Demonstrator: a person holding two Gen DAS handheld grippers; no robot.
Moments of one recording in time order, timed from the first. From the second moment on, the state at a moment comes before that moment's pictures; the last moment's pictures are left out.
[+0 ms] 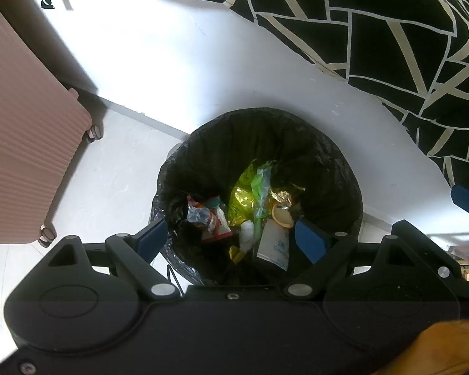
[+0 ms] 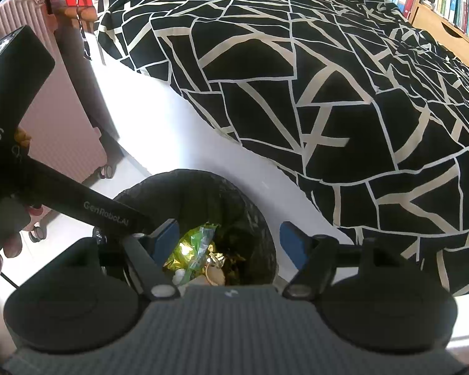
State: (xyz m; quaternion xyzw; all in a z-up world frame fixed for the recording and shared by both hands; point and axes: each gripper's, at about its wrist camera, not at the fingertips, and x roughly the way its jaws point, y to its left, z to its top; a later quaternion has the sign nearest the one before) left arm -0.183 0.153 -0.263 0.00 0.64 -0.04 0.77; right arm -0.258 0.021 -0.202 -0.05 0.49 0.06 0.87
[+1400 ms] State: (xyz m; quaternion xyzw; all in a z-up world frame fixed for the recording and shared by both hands) left arm -0.188 0.153 -0.261 0.00 0.64 -0.04 0.77; right arm -0.267 0.017 -0.202 -0.05 0.49 0.05 0.87
